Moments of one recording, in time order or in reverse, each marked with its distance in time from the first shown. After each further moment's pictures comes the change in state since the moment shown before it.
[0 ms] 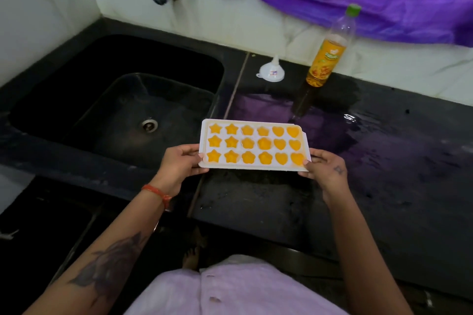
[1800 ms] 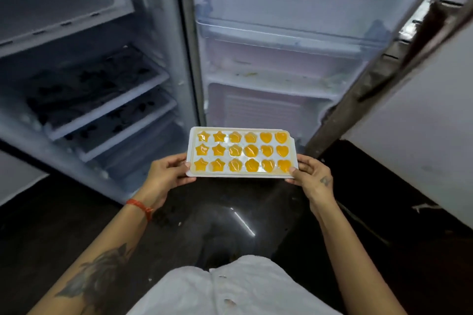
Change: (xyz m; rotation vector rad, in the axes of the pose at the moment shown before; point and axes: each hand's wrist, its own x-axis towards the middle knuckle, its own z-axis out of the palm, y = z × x) left_hand -0.664 -0.399 -0.145 -1.022 1.828 0.170; right_hand -0.617 0.212 0.253 -0.723 -1.953 -0.444
